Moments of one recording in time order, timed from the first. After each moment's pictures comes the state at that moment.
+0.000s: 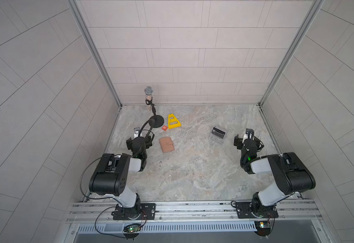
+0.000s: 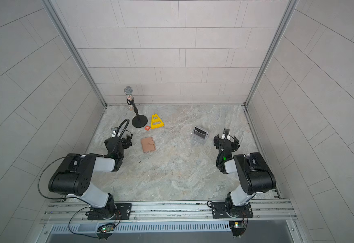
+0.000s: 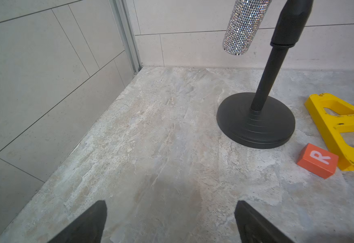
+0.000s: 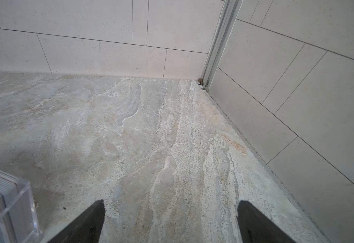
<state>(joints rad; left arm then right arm) -0.07 1.59 0.40 0.82 -0.39 -0.03 0.07 1.57 0.34 0.94 0.46 -0.03</state>
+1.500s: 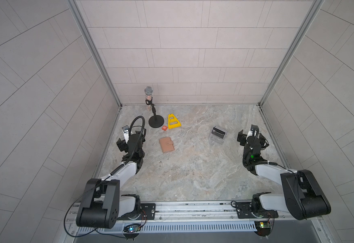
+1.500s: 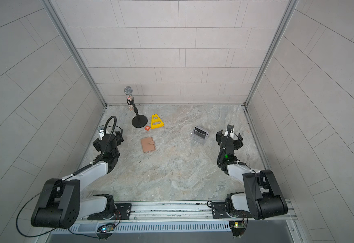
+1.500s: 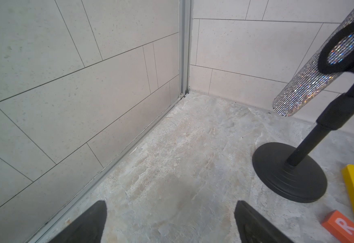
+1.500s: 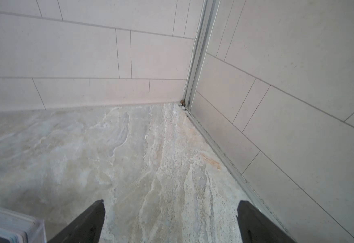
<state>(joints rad) -0.07 1.23 0.48 0.38 -0.62 -0.22 0.10 1.29 0.40 0.67 0.57 0.00</state>
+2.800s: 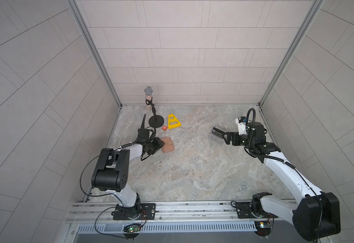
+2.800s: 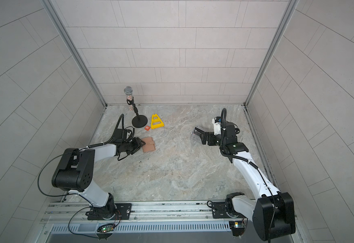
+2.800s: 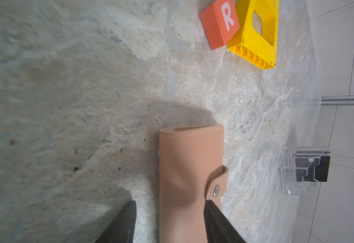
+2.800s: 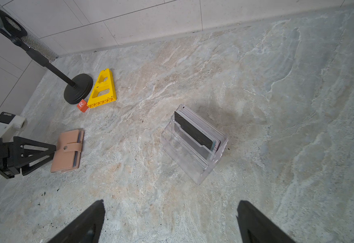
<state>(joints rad) -0.08 1.65 0.73 -0.02 0.43 -0.68 0.13 1.13 0.81 -0.32 -0.24 0.21</state>
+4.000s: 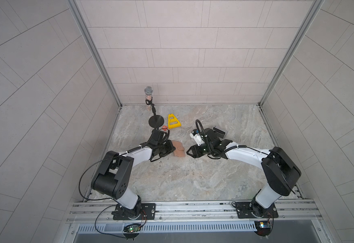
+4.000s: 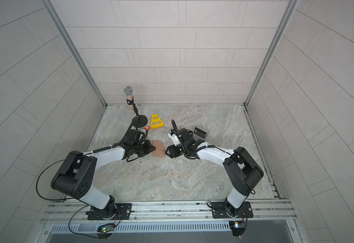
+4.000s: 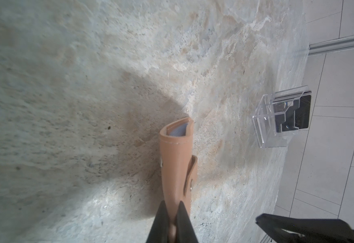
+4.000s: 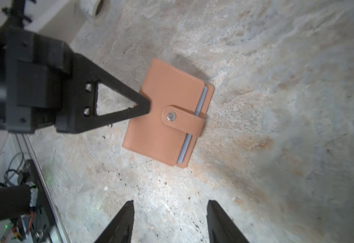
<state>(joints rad) -0.34 1.58 0.73 -0.06 0.40 -0.80 0.66 1.68 0.99 -0.13 -0.35 0.36</state>
